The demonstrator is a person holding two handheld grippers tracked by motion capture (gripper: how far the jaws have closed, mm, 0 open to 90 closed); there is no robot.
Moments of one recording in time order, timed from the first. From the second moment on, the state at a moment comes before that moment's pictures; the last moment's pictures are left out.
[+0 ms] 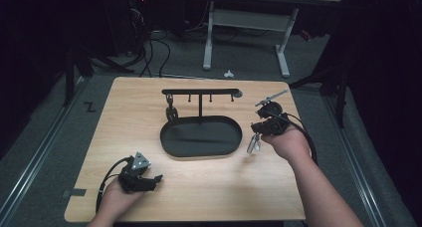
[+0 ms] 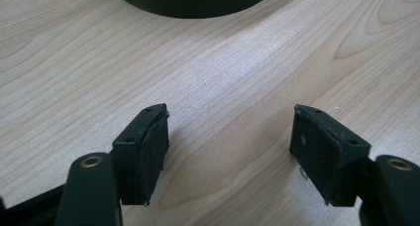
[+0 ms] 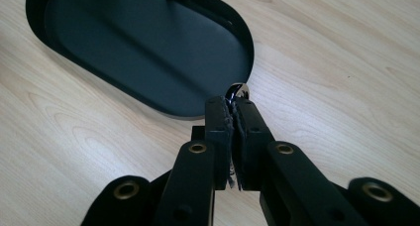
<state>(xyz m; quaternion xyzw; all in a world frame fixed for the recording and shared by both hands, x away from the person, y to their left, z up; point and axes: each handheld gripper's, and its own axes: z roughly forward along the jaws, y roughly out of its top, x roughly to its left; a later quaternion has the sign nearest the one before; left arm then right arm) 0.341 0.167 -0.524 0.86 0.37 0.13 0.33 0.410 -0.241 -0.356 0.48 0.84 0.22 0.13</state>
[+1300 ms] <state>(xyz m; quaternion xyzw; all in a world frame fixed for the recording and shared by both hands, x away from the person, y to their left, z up) 0.342 0.169 -0.524 0.86 0.37 0.13 0.33 0.452 -0.185 -0.325 0.45 0.84 0.25 0.15</state>
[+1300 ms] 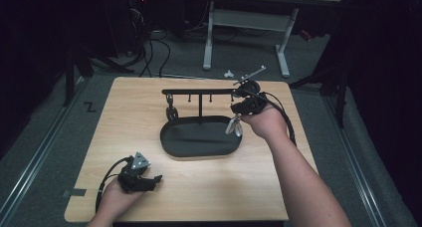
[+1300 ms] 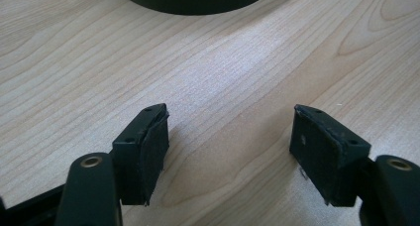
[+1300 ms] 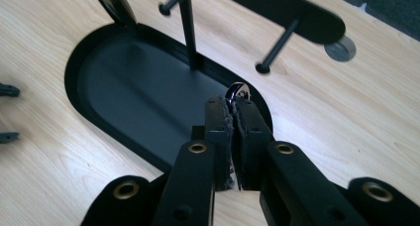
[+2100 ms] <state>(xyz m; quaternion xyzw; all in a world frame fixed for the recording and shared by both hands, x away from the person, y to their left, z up) 0.342 0.170 -0.524 0.86 0.37 0.13 0.33 0.467 -0.188 -0.321 0.46 0.84 0.25 0.14</state>
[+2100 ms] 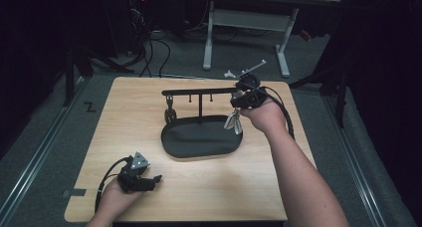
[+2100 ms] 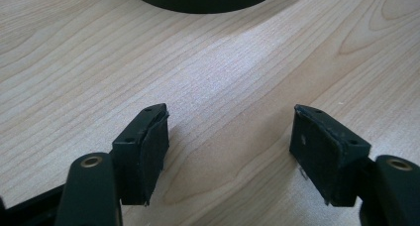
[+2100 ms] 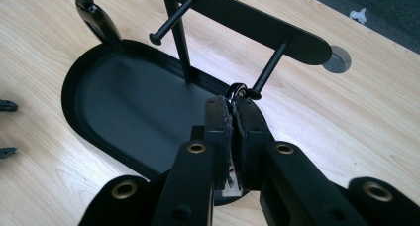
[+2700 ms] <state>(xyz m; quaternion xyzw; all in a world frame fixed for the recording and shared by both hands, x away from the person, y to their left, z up) 0.342 0.168 -0.524 0.86 0.37 0.13 0.33 0.459 -0.194 -0.318 0.47 0.82 0.25 0.19</state>
